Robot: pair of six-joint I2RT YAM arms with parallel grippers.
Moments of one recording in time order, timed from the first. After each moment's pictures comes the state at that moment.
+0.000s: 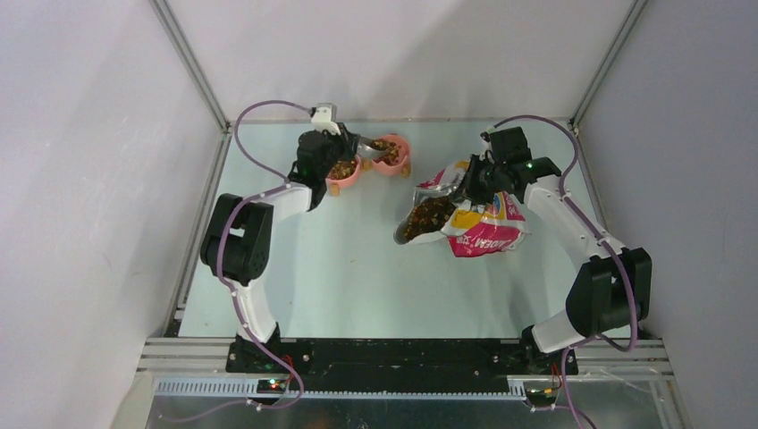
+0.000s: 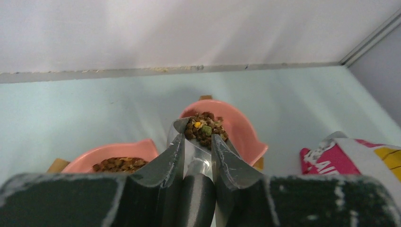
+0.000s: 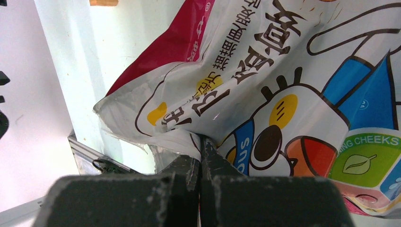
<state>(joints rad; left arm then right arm) -0.30 1.87 1.12 0.71 0.10 -0.32 0.27 1.50 1.30 -0.68 -0.33 0.55</state>
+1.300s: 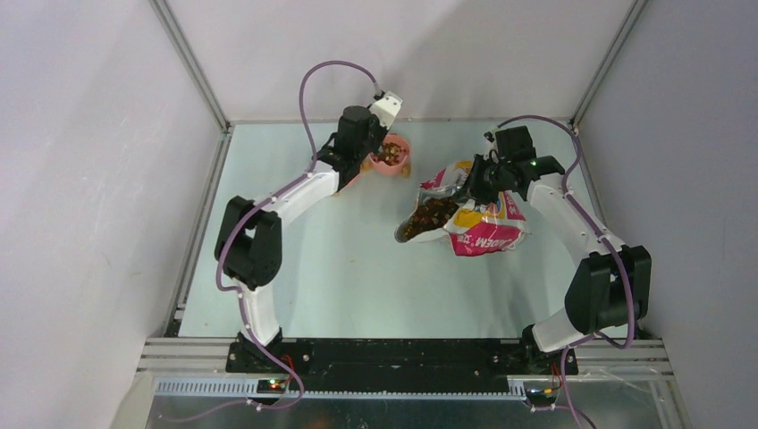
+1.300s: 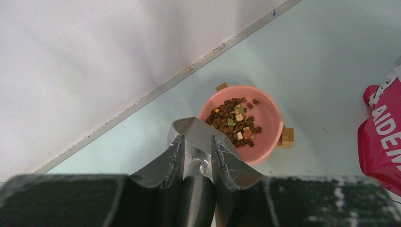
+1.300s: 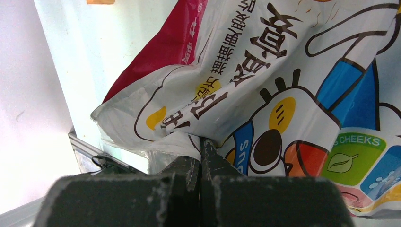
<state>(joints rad) -0.52 1.89 1.53 0.09 -0.15 0.31 0.23 1.51 1.30 -0.69 -0.37 0.51</state>
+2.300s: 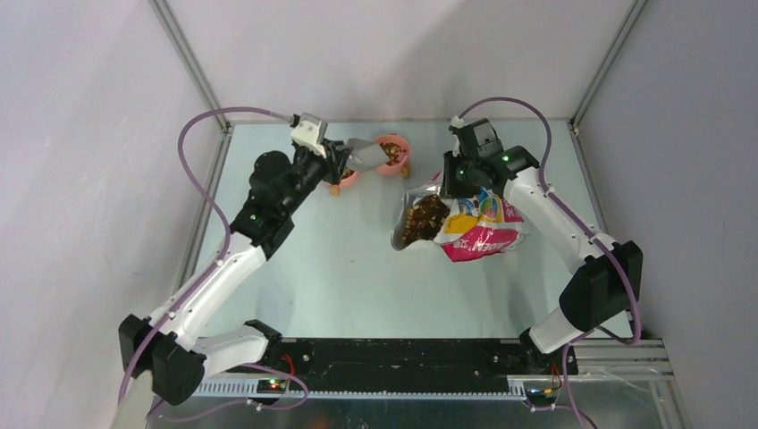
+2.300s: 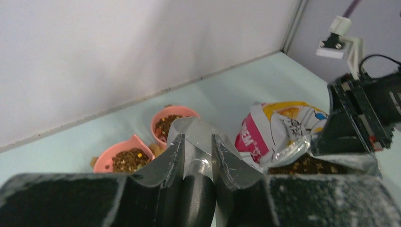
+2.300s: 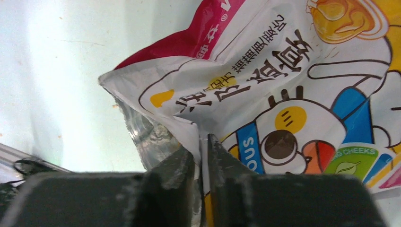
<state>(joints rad) -0.48 1.14 1.03 0.15 0.06 -0.05 0.45 1.55 1.48 -0.81 -0.09 0.38</state>
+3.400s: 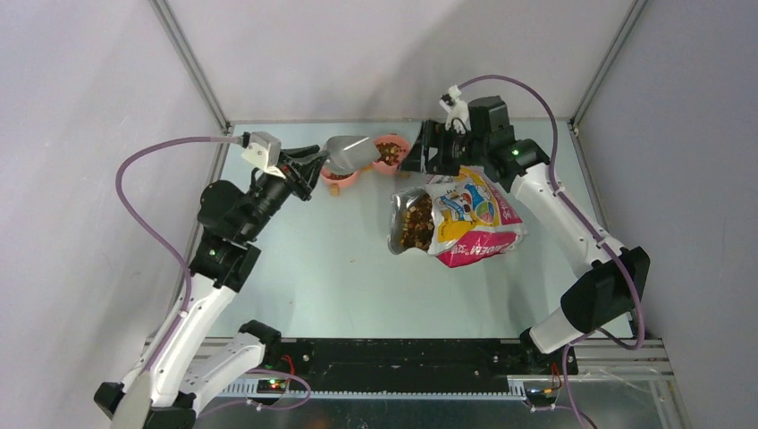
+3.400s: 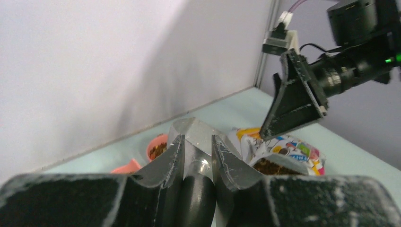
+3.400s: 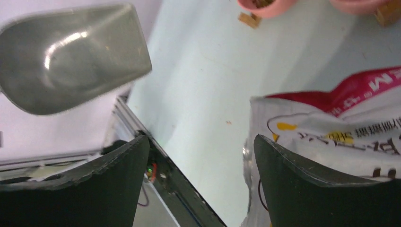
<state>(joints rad) -0.40 0.82 0.94 0.10 0.21 -0.10 0.46 1.54 1.57 -0.59 -0.50 0.46</state>
